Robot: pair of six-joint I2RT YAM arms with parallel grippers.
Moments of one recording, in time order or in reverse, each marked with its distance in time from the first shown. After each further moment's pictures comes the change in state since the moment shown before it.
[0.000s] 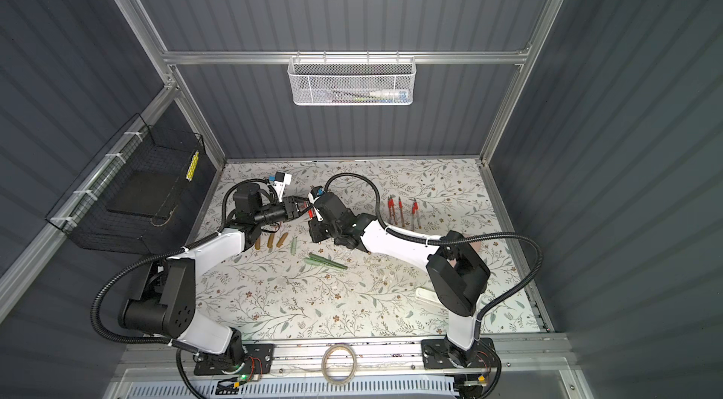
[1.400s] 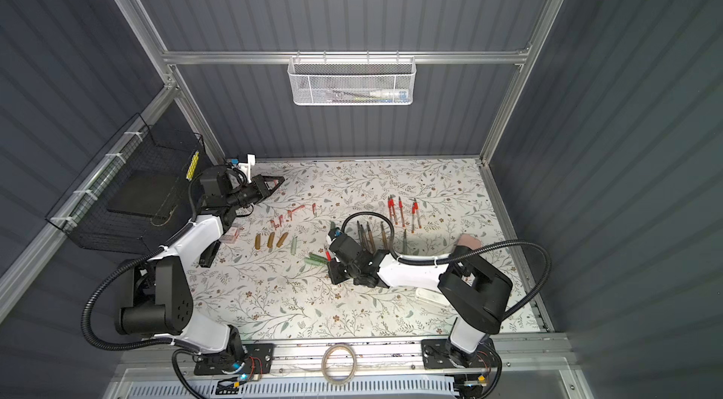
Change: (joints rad) left arm 0.203 0.002 0.188 -0.209 -0.108 0.074; right arm 0.089 -0.200 -0.491 0.116 0.011 0.126
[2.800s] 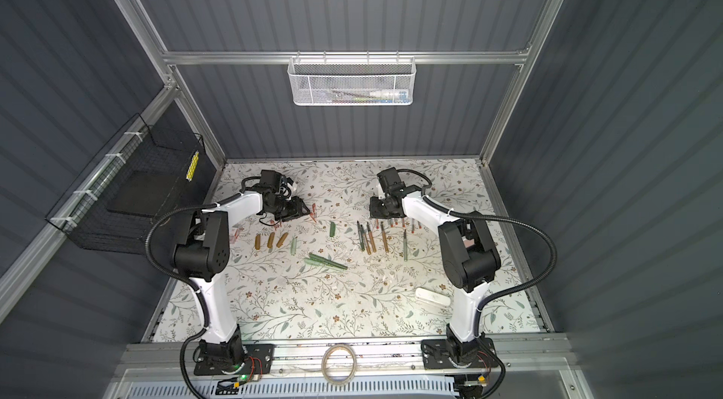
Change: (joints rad) left arm -0.166 0.418 0.323 -0.639 -0.360 0.346; right arm -0.590 0.302 0.528 -0.421 -0.165 -0.172
